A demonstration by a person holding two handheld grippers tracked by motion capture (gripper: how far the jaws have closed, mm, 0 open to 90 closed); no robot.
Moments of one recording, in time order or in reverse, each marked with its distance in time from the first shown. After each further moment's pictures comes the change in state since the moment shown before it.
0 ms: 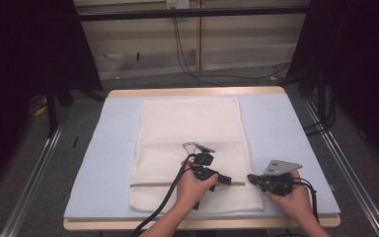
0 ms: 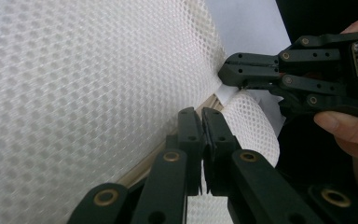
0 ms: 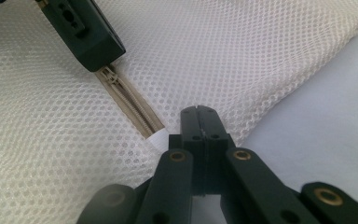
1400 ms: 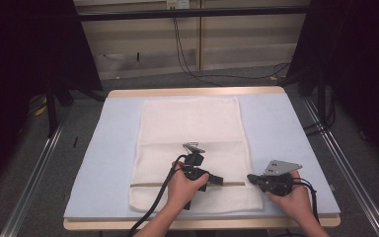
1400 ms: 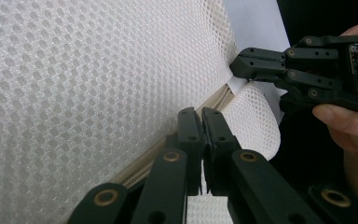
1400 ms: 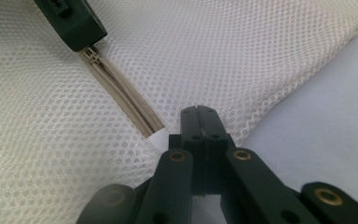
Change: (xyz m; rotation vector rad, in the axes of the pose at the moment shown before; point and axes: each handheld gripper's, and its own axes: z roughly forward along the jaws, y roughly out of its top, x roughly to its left) left arm 0.015 -0.007 -0.016 -0.003 -0.021 -0.047; right arm 0.000 0.000 0.000 0.001 0.003 -0.005
